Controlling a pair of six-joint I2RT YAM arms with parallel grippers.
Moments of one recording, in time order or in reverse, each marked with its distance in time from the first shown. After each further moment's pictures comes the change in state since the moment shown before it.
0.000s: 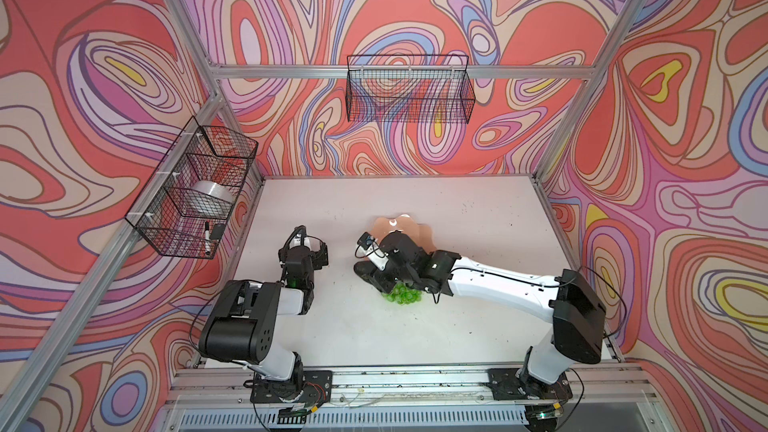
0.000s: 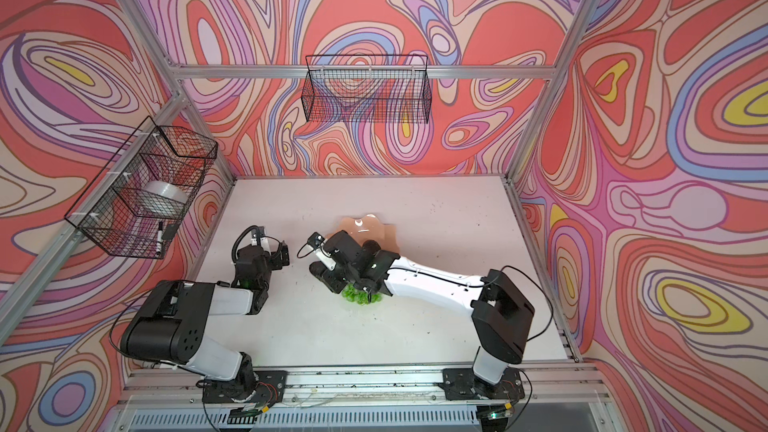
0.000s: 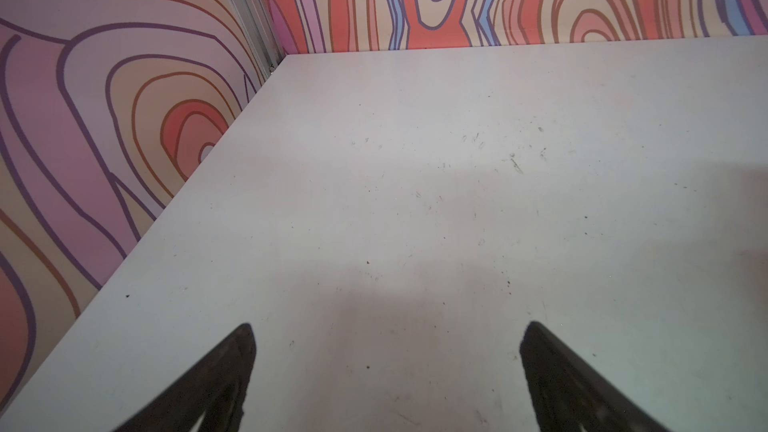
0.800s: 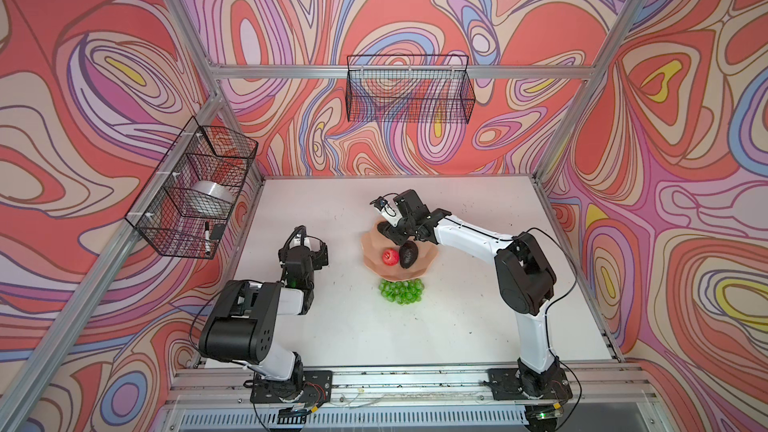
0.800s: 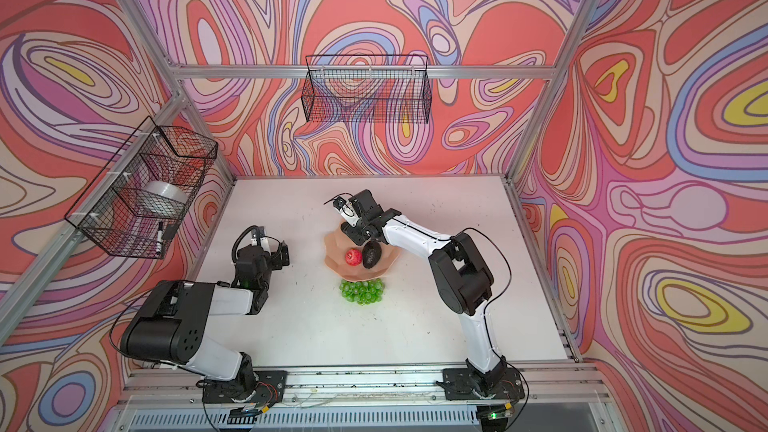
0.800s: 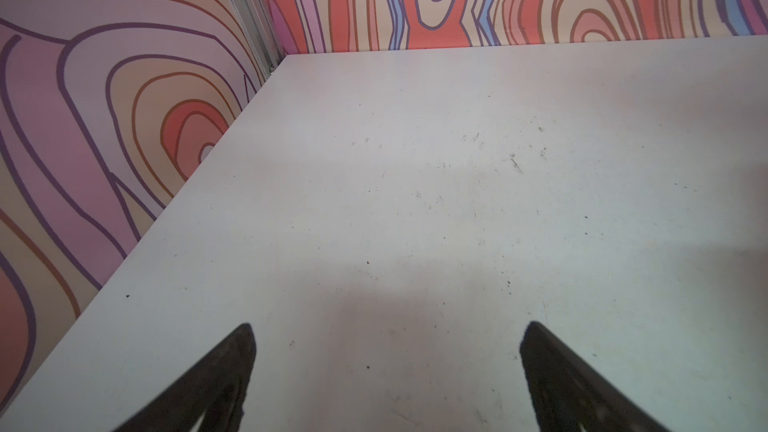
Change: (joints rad) left arm 0.000 0.000 0.000 0.000 0.000 0.000; right arm -0.304 0.402 0.304 -0.024 -0.044 -0.328
